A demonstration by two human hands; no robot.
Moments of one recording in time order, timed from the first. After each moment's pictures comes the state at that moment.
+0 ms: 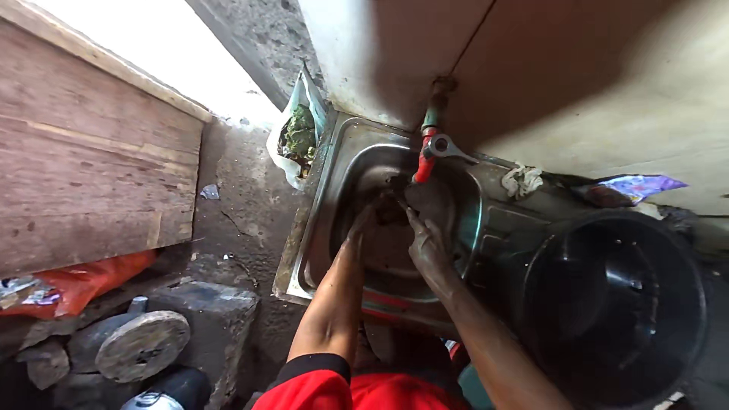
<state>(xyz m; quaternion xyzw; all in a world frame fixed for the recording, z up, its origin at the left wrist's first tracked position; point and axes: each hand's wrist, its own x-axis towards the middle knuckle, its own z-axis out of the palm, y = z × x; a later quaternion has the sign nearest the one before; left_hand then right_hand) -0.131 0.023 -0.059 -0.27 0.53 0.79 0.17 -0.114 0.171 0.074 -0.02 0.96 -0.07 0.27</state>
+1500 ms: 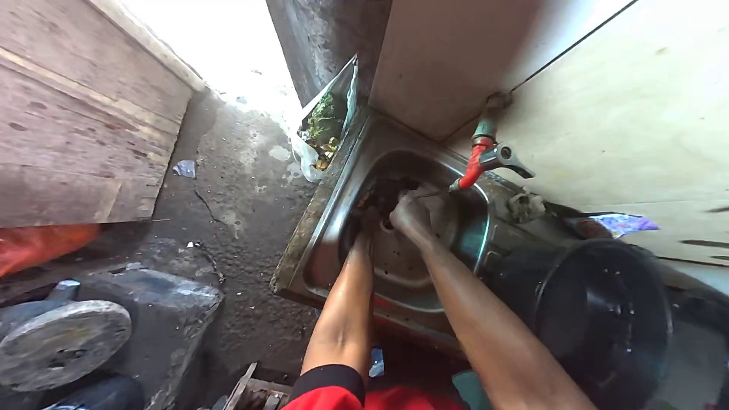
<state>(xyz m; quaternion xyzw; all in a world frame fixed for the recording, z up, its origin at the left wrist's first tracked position) -0.120 0.011 0.074 -0.41 0.63 0.66 0.07 -0.175 0.072 0.063 0.04 0.93 -0.05 0.36</state>
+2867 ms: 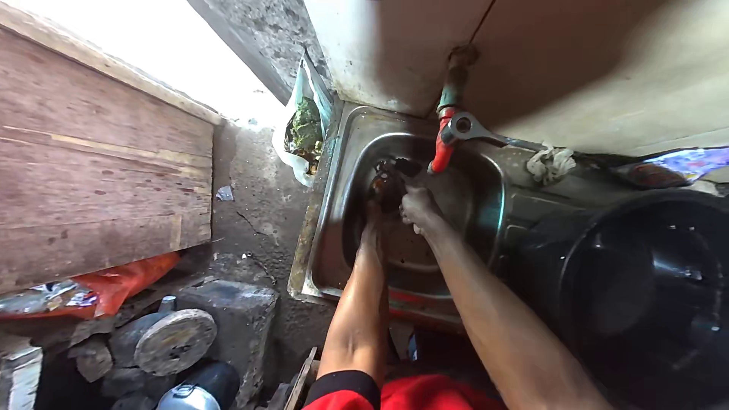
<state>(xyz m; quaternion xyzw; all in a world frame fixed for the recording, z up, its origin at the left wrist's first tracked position) -0.126 0.031 -0.071 -0.40 0.44 0.80 0.07 -0.172 0.113 0.044 0.21 0.83 -0.36 0.37</state>
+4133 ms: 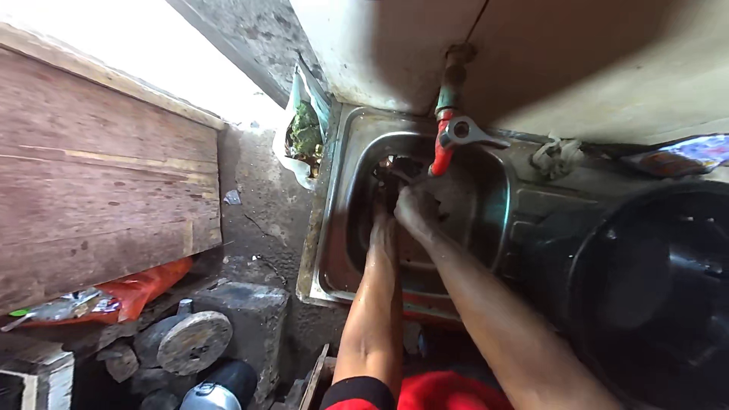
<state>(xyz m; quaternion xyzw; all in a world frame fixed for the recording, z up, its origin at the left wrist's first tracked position) -0.142 0.045 -0.024 -0.43 0.35 0.83 0.02 -0.177 0.097 0.052 0.07 0.92 -0.12 0.38</state>
